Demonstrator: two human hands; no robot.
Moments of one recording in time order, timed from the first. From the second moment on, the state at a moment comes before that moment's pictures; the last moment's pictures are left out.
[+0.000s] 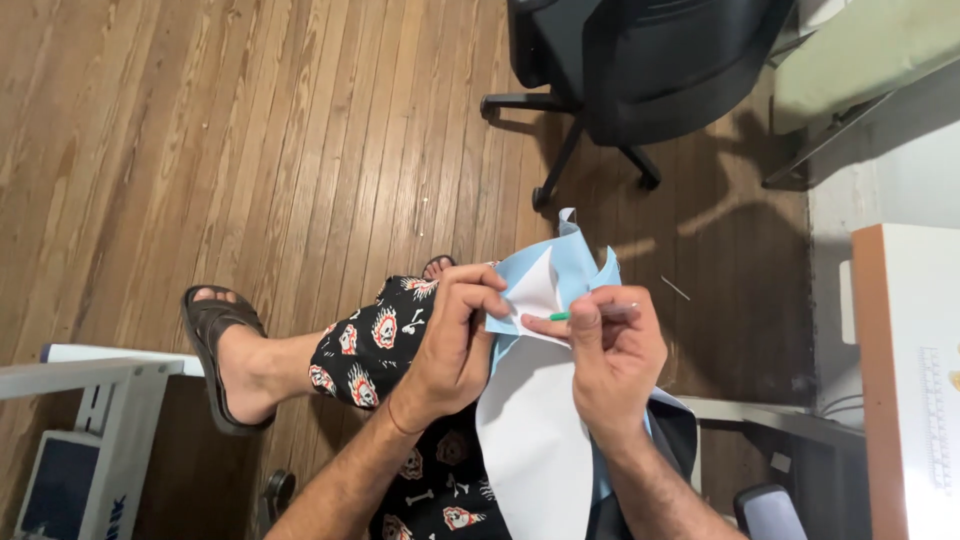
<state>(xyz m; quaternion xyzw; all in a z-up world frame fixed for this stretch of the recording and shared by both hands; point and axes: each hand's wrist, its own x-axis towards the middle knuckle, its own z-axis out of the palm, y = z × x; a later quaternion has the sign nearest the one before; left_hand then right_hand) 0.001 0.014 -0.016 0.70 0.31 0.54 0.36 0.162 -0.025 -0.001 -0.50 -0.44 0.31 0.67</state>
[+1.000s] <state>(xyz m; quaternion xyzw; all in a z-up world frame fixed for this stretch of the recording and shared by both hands) 0.056 0.004 -0.044 0.71 0.29 0.64 0.09 0.177 -0.016 0.018 -0.45 -0.36 0.38 0.72</state>
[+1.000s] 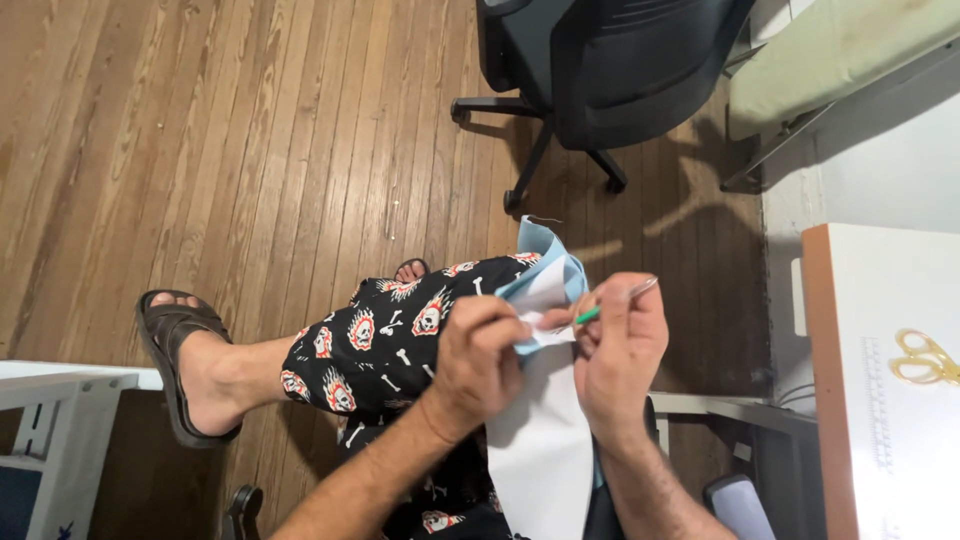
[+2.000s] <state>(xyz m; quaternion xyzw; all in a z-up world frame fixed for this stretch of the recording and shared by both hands) 0.015 0.008 -0.008 0.71 0.30 0.51 0.39 0.192 -0.027 -0.017 -0.48 -0.41 0.41 0.66</state>
